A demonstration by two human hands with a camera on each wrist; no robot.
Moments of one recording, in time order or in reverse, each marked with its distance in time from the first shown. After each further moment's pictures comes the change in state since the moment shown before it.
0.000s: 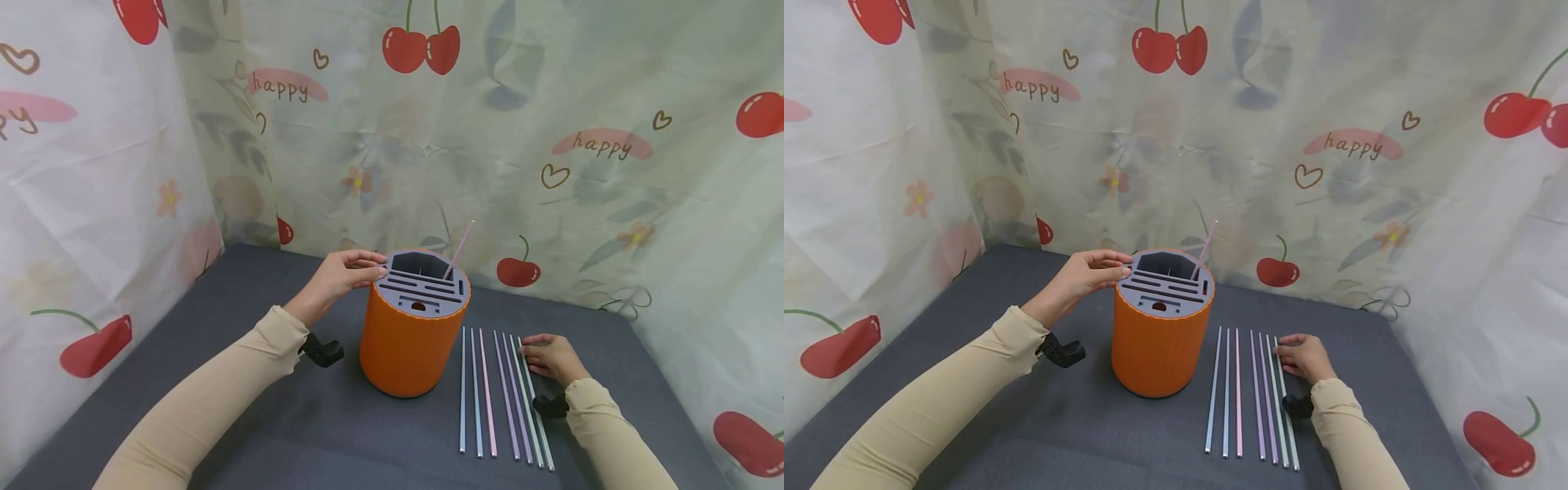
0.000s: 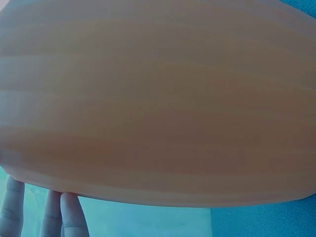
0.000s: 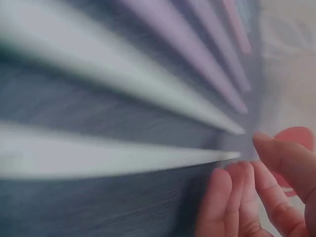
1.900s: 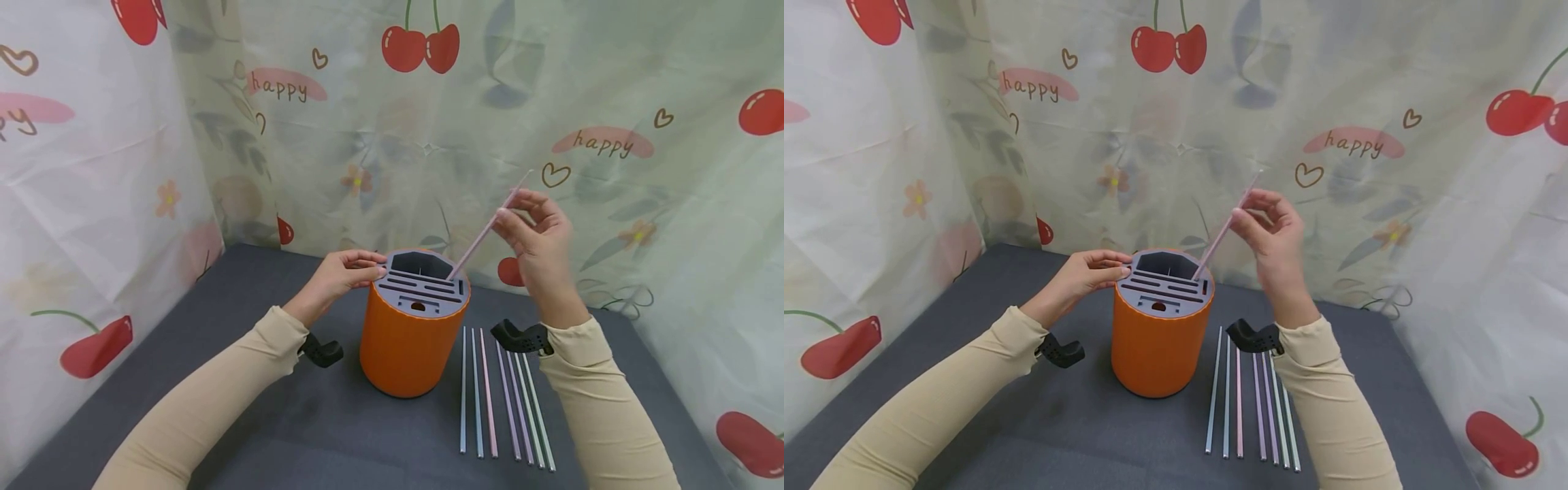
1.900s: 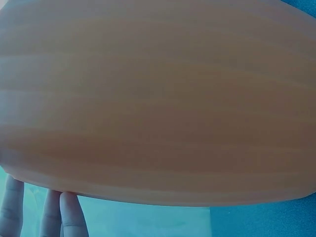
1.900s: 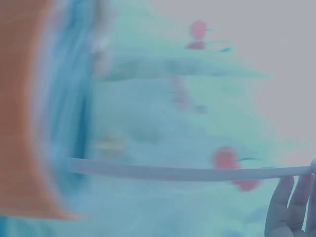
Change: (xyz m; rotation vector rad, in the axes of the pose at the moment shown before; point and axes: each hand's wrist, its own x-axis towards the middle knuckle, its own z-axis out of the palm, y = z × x) left_hand 0.002 -0.003 0.000 -0.007 0.009 0.013; right_hand -0.115 -0.227 0.035 0.899 -0.188 -0.969
